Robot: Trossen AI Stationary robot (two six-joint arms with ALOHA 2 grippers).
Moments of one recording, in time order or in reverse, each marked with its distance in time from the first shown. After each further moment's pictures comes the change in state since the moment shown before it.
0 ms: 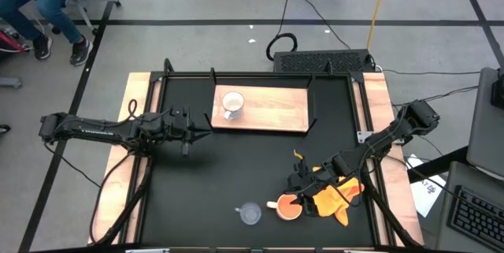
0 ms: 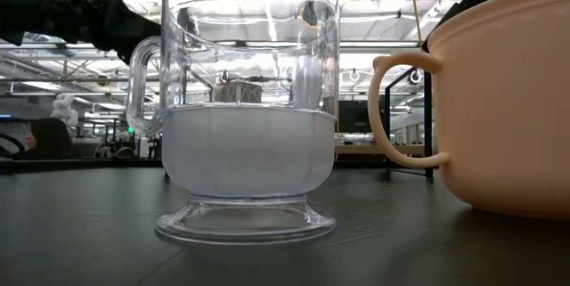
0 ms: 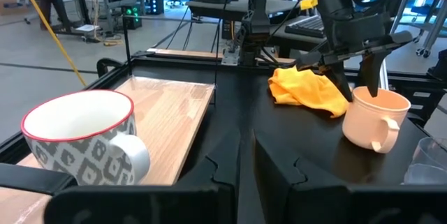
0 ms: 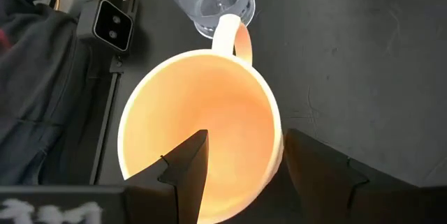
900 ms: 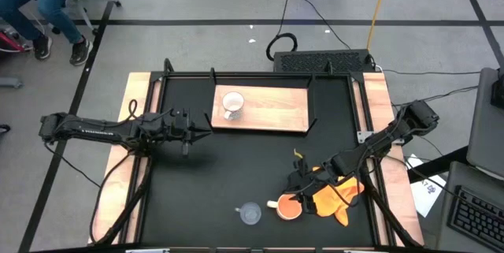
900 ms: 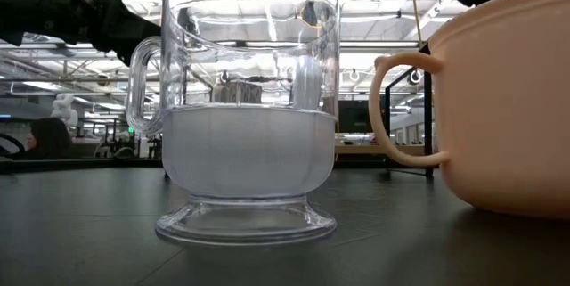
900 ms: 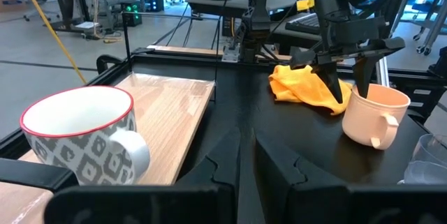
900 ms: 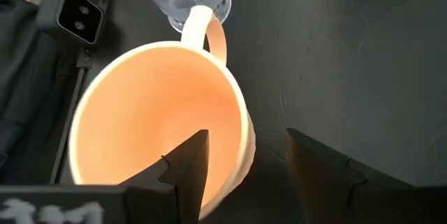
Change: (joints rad) left arm 0.000 0.000 0.000 -0.010 0.000 -0.001; right arm -0.009 0.011 -0.028 0.012 0.060 -0.050
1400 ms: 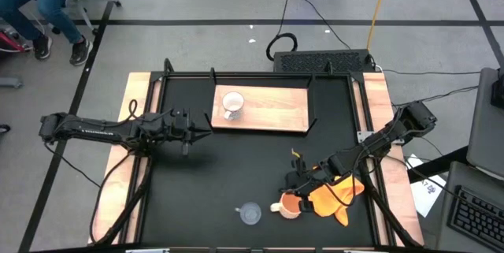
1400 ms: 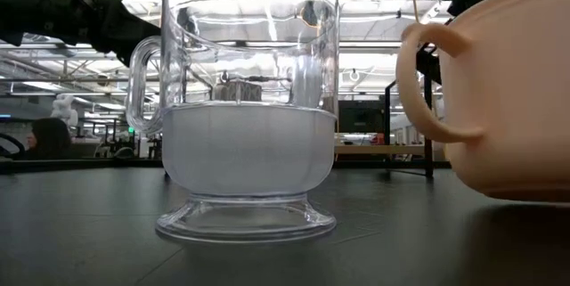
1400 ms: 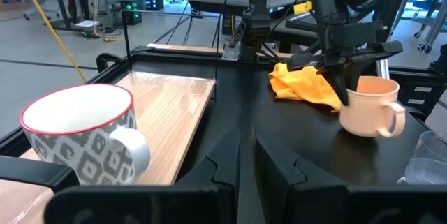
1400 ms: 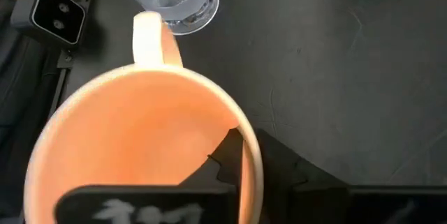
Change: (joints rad) left arm 0.000 0.000 0.000 -0.008 0.000 0.003; right arm -0.021 0.031 0.000 0.024 -0.002 -0.025
